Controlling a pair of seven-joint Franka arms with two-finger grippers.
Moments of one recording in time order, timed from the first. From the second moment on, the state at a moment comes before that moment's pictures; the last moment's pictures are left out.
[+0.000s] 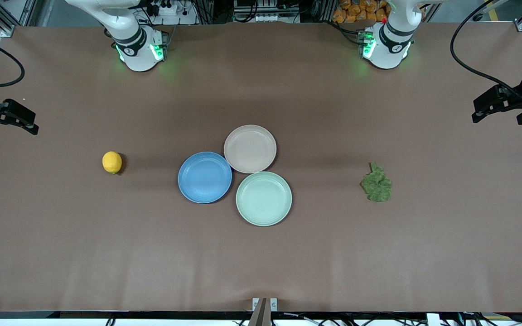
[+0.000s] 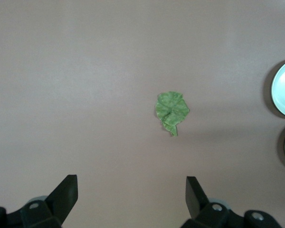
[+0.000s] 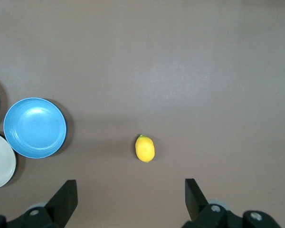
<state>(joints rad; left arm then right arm) 0.02 0.03 -0.09 -1.48 0.02 1.54 0.00 -0.02 0.07 0.01 -1.45 -0.03 1.55 -0.04</state>
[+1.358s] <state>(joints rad) 0.01 0.09 -0.10 -1.76 0.01 1.84 -0.01 -0.05 0.15 0.01 -1.72 -0.03 1.78 -0.04</state>
